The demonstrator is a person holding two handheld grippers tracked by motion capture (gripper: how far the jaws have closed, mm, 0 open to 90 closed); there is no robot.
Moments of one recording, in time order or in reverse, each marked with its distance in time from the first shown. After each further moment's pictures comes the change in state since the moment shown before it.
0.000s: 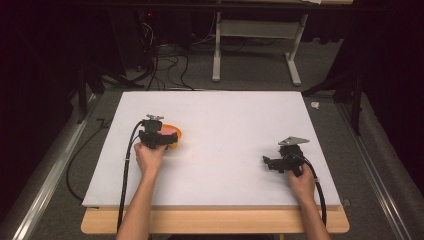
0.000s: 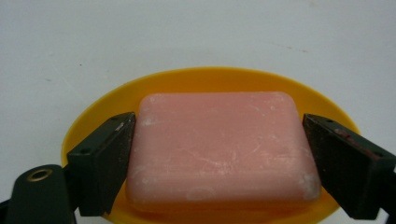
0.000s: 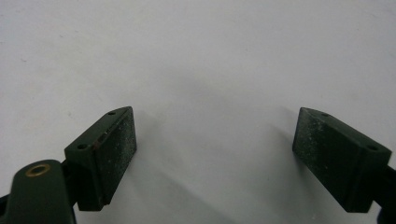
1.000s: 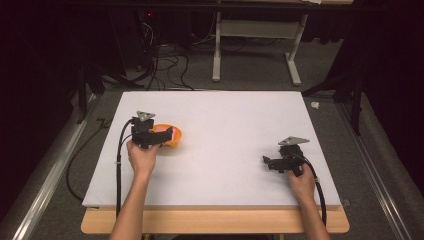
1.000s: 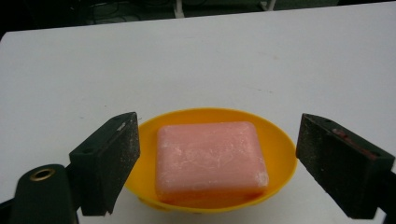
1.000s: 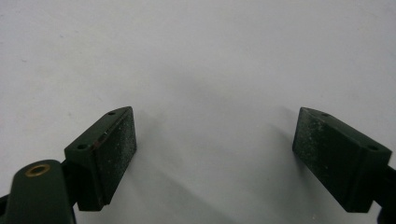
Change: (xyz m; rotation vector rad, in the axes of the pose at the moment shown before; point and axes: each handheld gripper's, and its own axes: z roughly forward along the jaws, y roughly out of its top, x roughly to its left) left arm 0.005 0.004 -0.051 -0.158 -0.039 0.021; right arm 0.000 0.000 0.000 -0.002 0.001 -0.001
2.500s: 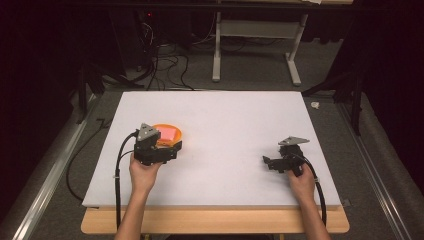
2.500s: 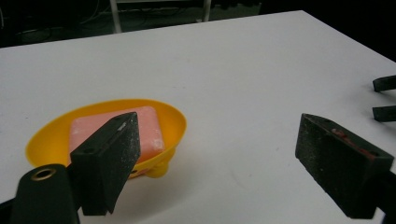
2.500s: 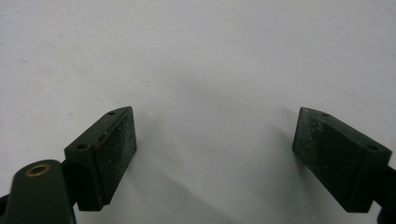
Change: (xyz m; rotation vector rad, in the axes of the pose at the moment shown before) left arm -0.034 -0.022 -0.047 -0.079 -0.238 0.091; right arm 0.000 0.000 0.000 0.002 0.001 0.002
